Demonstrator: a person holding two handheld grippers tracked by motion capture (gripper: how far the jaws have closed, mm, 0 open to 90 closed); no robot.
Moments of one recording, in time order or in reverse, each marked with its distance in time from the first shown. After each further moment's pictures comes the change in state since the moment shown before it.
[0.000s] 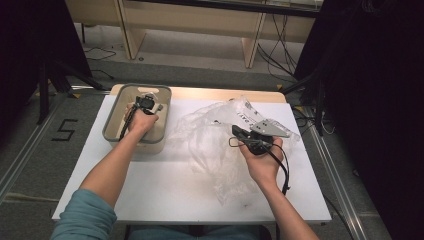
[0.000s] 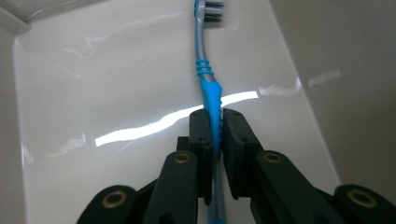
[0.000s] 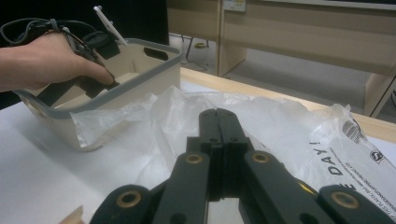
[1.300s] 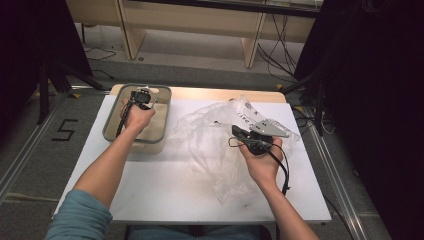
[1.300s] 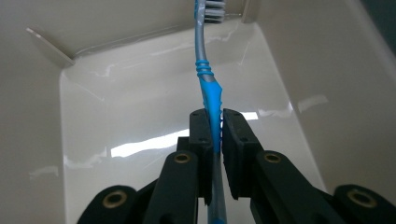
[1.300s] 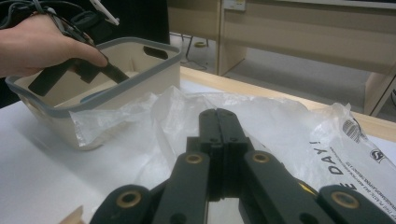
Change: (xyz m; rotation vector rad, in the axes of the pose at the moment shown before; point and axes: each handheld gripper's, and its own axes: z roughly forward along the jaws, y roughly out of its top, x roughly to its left) left arm 0.008 0.008 -0.021 -0.102 0.005 -0.021; right arm 0.000 -0.001 0.001 0.005 -0.001 0.000
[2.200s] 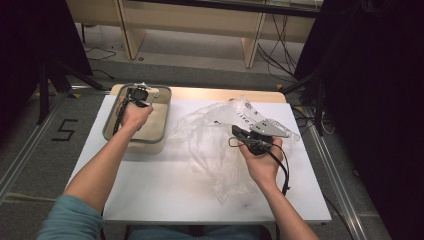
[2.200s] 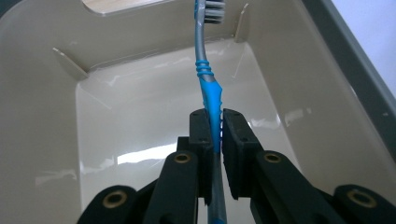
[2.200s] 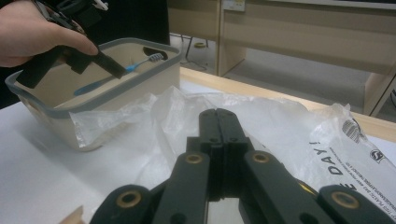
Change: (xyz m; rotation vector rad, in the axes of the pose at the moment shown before) left arm 0.003 0.003 -0.021 -0.049 -0.017 -0.007; right arm 0.000 0.000 0.000 -0.001 -0.002 0.002
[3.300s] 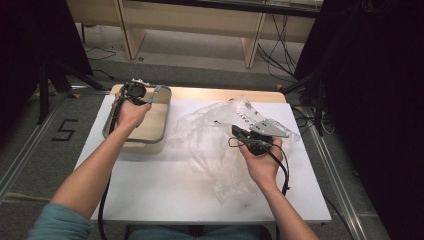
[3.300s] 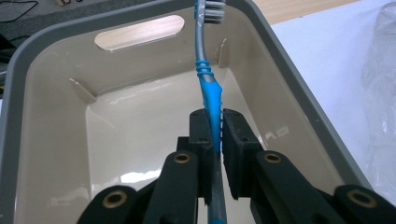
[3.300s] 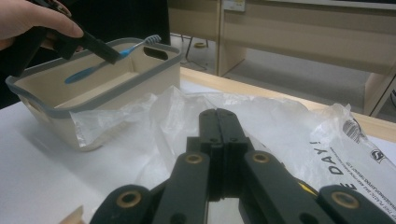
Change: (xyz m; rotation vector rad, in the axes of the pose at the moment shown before) left arm -0.003 0.003 -0.031 -0.090 -0.031 0.029; right arm 0.000 0.000 0.000 -0.003 0.001 -0.002
